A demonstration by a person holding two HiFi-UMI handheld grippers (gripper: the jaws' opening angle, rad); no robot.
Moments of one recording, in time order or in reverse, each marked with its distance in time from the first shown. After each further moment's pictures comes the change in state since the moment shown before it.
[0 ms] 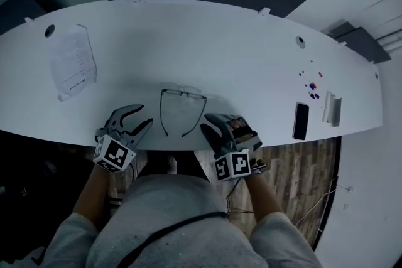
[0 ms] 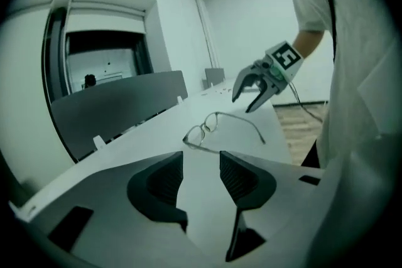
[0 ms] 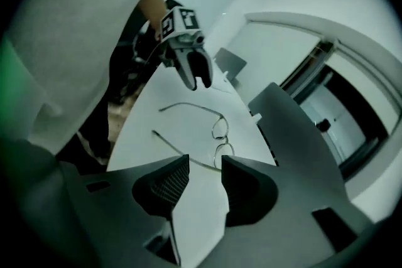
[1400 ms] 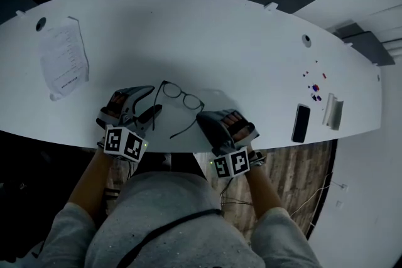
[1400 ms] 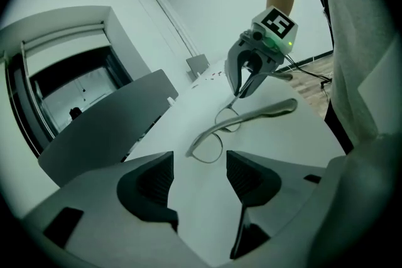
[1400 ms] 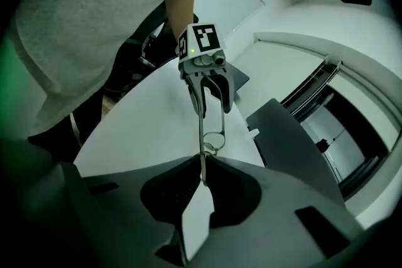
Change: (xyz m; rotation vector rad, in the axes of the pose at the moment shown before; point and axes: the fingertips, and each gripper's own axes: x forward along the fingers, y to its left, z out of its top) left arm 0.070 0.024 0.019 0.334 0.068 0.020; right arm 0.030 -0.020 -0.003 -0.123 -0.133 -0.045
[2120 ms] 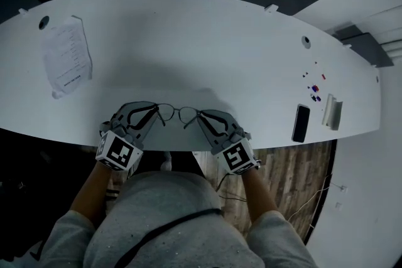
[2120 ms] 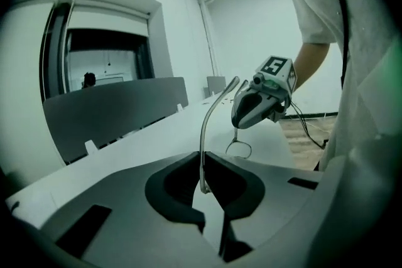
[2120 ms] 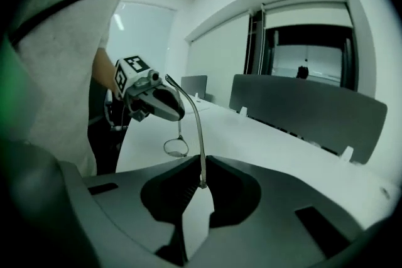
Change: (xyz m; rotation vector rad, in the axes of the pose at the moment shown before) left arm -0.043 -0.005 0.016 -0.388 -0.159 -0.032; right arm -0.004 -0.016 0.013 0.751 -0.142 0.062
